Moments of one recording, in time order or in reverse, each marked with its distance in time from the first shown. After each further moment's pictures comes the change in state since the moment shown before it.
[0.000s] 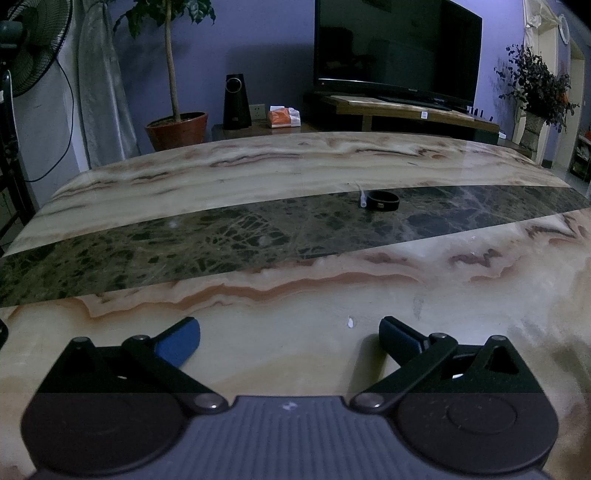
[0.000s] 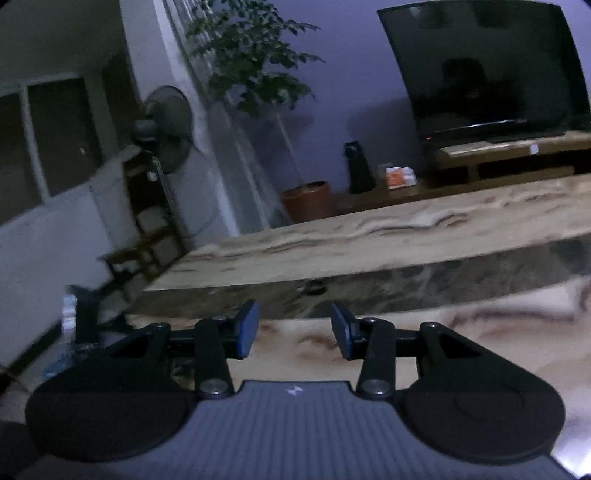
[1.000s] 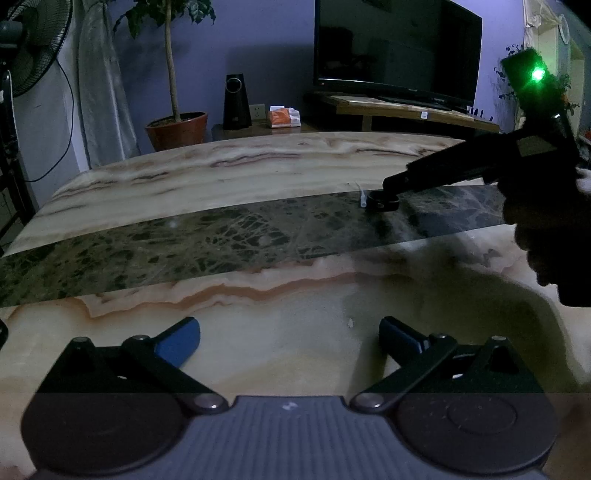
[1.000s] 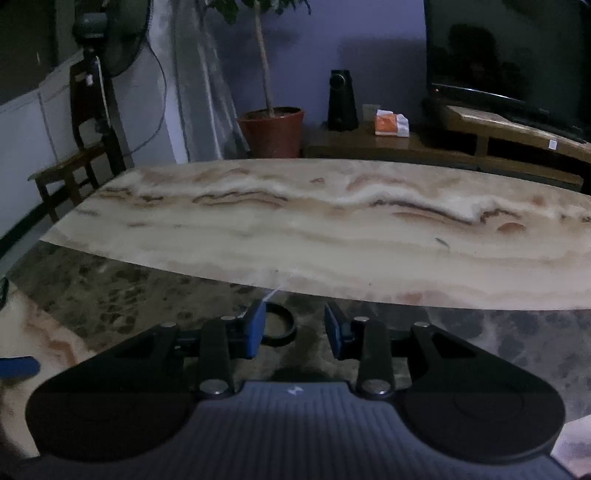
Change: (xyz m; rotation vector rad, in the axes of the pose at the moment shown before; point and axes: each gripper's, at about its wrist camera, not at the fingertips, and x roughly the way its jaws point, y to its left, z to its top) left arm 0.000 0.000 0.000 0.000 0.000 0.000; right arm 0.221 0.011 0.033 -0.163 0.261 -0.178
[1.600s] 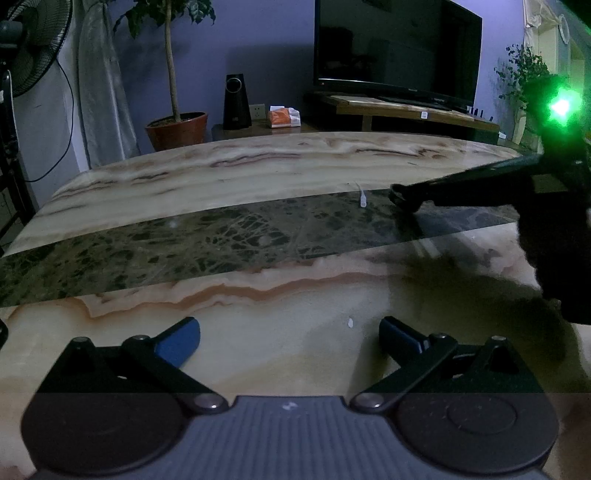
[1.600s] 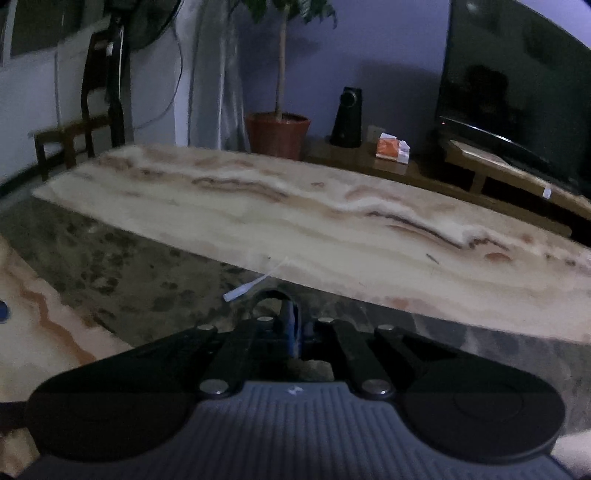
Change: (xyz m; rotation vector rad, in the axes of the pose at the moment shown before) left arm 0.000 0.000 0.000 0.000 0.000 0.000; right arm -0.006 0.011 -0.021 -0.141 -0.048 -0.044
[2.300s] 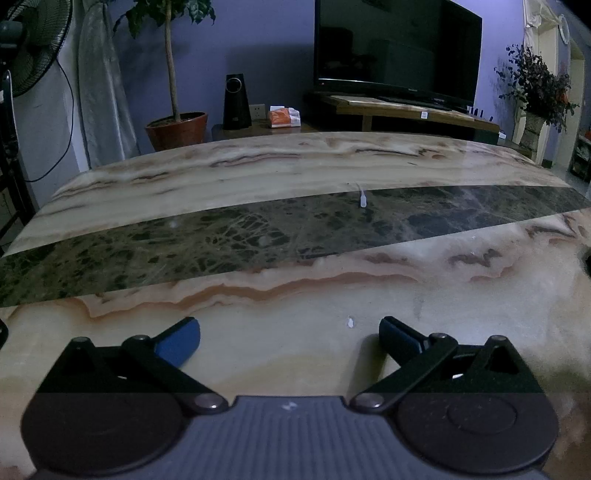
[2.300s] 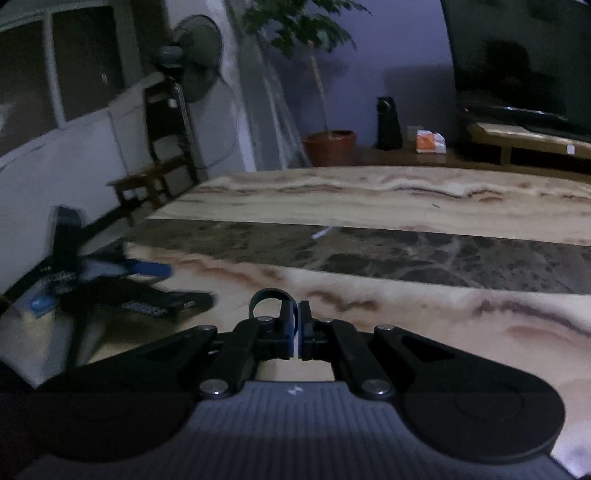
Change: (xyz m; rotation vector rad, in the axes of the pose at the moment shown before) left arm 0.000 0.000 0.000 0.000 0.000 0.000; right arm -0.178 -0.019 -0.073 0.139 -0.066 0.280
